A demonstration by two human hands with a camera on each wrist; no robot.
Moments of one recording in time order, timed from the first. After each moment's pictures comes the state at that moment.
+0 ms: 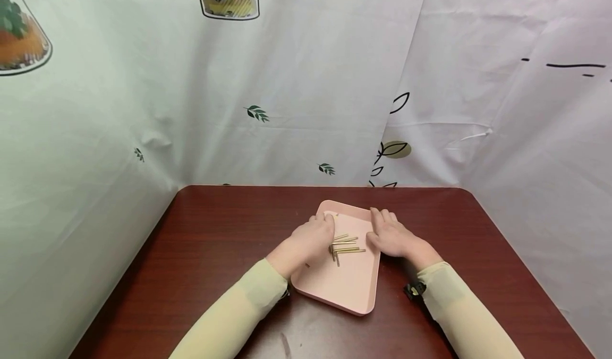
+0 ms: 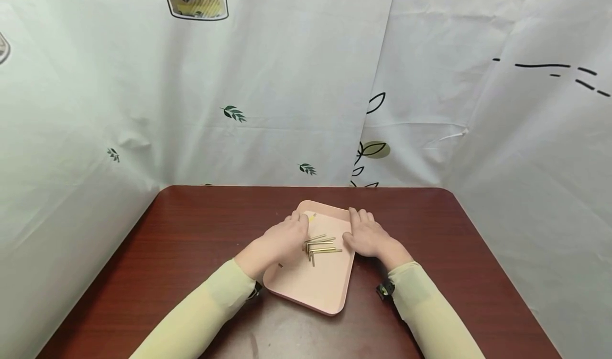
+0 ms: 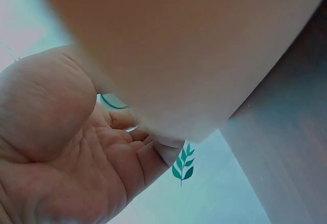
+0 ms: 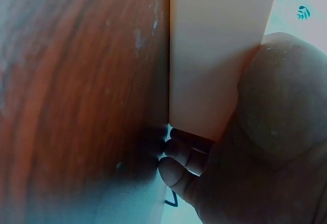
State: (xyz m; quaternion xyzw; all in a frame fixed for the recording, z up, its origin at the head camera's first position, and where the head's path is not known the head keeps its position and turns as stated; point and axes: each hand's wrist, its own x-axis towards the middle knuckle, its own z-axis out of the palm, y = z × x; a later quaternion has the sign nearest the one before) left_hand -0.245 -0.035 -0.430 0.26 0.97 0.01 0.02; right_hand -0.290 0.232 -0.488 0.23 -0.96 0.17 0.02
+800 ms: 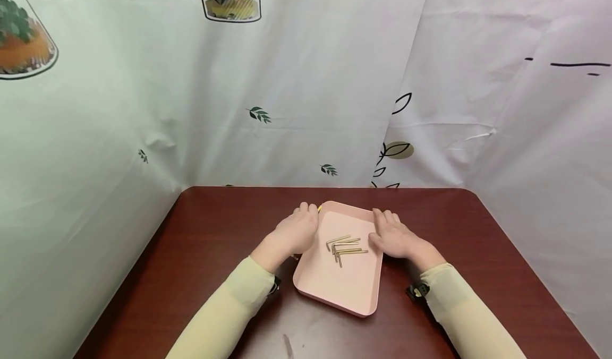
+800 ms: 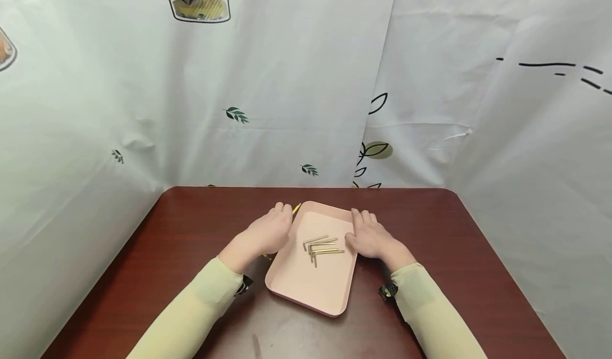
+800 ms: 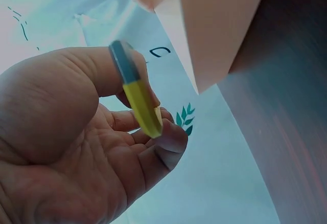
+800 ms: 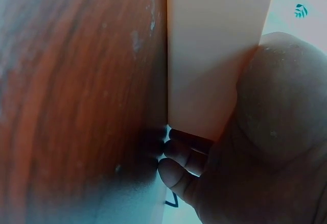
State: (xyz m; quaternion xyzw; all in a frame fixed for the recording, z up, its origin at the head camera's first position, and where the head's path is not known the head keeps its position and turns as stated) left_hand -0.251 -0.068 -0.410 0.21 0.98 0.06 0.01; right_hand -0.295 0.237 -0.500 0.24 -0.96 0.17 0.03
